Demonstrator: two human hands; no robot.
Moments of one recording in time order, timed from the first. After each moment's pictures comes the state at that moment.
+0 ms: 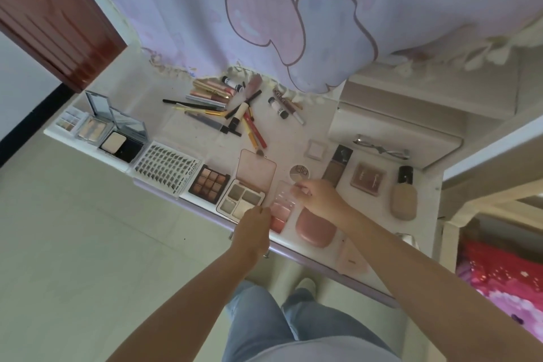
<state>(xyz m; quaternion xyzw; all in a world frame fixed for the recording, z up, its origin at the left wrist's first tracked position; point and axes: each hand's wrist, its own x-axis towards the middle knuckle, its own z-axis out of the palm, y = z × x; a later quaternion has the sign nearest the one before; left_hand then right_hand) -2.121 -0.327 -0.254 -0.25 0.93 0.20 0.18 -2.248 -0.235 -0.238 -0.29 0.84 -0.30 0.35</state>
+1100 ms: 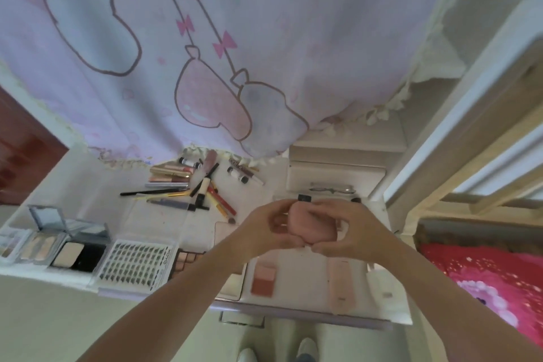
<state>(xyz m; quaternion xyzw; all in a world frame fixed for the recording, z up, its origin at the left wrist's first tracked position) -2.185 -0.353 -0.132 -0.01 0.69 0.71 0.14 -2.235 -0.172 -0.102 -0.30 0.86 -0.37 0.20</state>
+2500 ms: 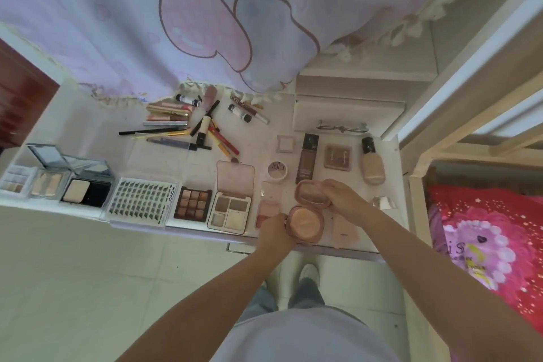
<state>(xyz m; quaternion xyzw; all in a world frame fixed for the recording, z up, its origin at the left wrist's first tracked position) -2.130 -0.296 -0.253 -0.23 0.88 0.35 0.22 -2.228 -0.176 -0.230 0.04 0.77 -0.49 0.40</state>
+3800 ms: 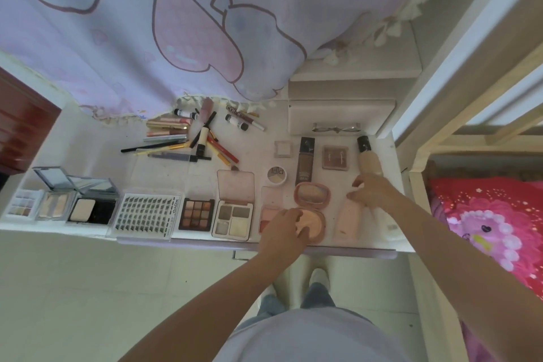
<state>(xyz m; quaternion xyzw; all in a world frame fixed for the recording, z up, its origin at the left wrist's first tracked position) -2.123 -0.295 -0.216 -0.12 0.92 0.32 0.18 -2.246 -0.134 -0.214 0.04 0.90 -0.25 0.36</state>
